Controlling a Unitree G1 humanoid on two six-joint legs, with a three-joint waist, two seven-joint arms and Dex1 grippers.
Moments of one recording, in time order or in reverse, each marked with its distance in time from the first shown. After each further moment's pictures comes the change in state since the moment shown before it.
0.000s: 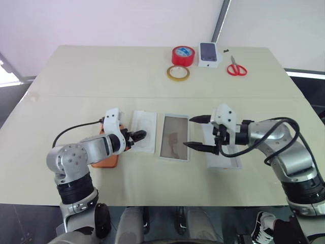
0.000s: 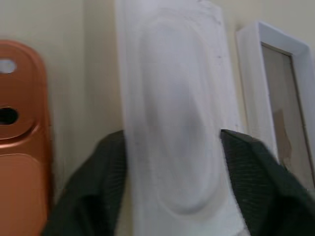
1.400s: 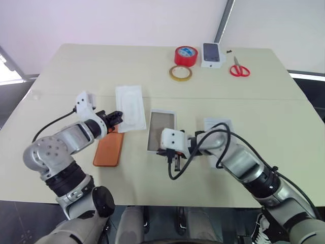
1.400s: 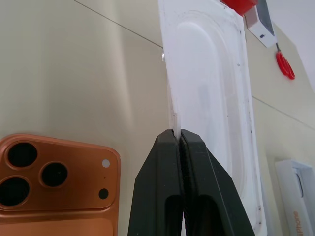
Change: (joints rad) left arm -0.150 -0.018 0.260 0.008 0.053 0.002 -0.095; right arm -0.218 0.205 0.410 0.003 -0.255 0.213 -0.095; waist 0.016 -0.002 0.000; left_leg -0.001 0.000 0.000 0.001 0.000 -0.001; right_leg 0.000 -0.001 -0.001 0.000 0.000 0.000
